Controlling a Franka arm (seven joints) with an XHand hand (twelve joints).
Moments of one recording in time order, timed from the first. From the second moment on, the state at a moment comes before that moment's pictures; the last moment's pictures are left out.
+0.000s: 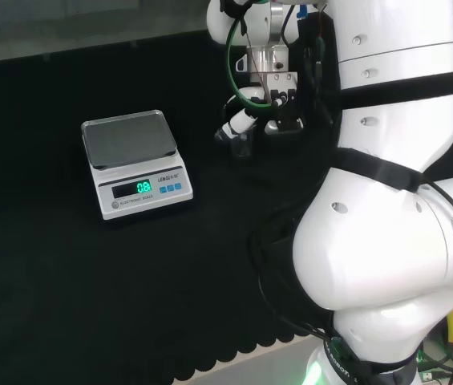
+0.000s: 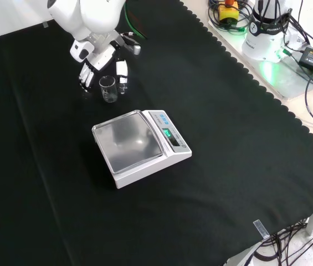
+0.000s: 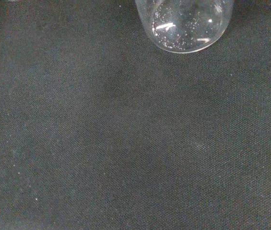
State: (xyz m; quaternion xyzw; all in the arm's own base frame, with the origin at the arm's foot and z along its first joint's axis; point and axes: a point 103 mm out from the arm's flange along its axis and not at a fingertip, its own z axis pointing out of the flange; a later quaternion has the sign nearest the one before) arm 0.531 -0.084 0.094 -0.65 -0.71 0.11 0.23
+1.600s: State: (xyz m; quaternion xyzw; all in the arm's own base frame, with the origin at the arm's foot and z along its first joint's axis) arm 0.535 -0.076 0.138 -0.65 -0.73 0.13 0.15
